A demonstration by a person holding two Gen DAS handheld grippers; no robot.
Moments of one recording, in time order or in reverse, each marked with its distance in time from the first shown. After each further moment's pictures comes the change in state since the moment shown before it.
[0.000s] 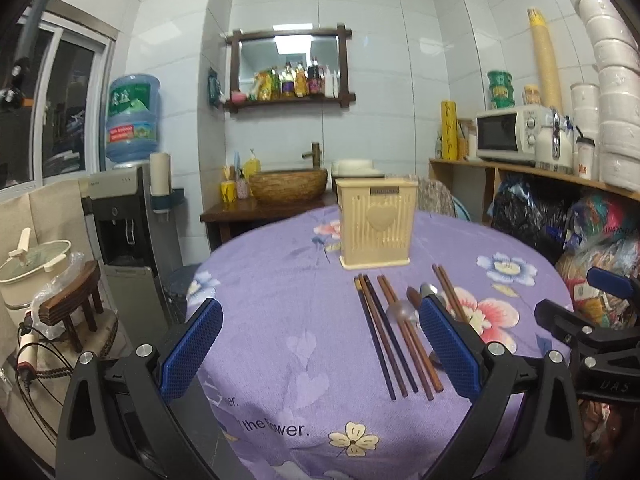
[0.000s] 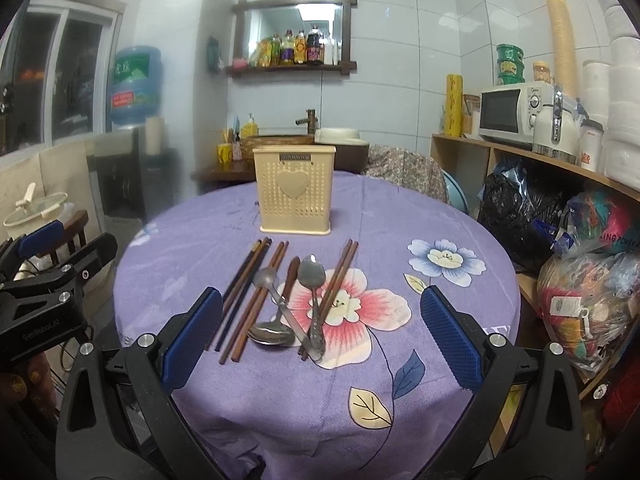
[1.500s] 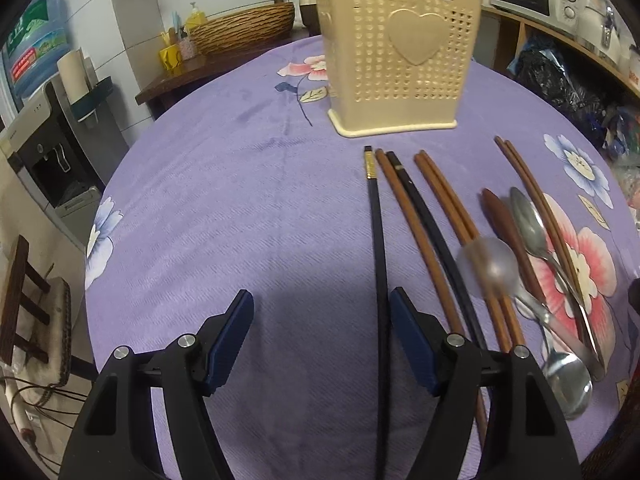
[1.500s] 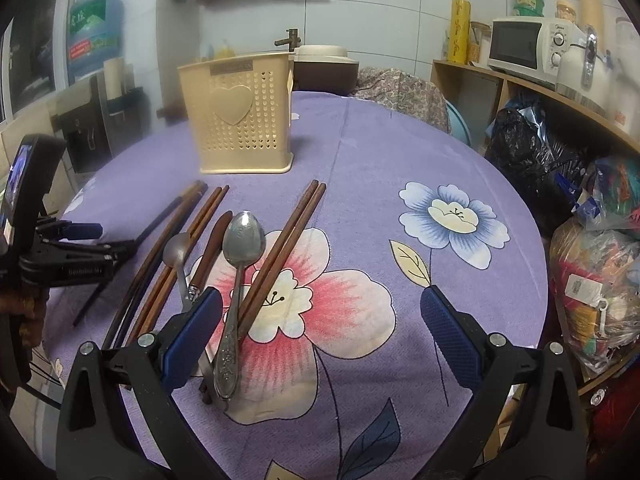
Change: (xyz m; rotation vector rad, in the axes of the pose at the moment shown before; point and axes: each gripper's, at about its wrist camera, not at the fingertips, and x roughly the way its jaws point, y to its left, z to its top) left arm 0.205 -0.003 0.002 0.119 0.619 -0.063; right arm 0.132 -0.046 0.017 0.023 0.272 -0.013
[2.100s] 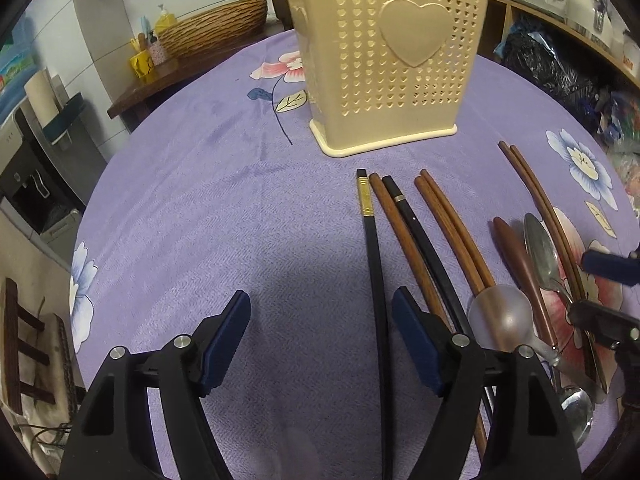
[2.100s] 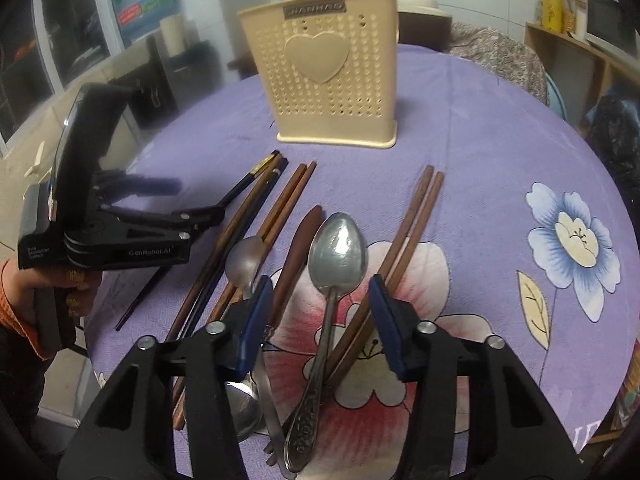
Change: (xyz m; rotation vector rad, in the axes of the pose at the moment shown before) left arm 0.024 0.001 0.032 0.073 0.042 -0.050; right arm 0.065 0.044 0.033 -0.108 0.218 0.308
